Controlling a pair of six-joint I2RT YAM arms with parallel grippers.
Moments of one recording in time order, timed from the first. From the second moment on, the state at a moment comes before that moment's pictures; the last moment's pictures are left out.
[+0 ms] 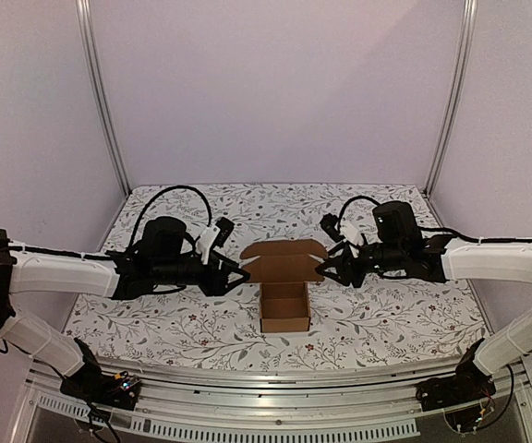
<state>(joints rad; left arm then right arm) -0.77 1.40 0.65 0.27 0.30 -0.19 0.69 1.41 0.79 0.04 -0.37 -0.20</state>
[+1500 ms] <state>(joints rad) -0.76 1.49 0.71 0.27 0.32 -0.16 0.69 1.42 0.74 0.09 -0.48 -0.21</state>
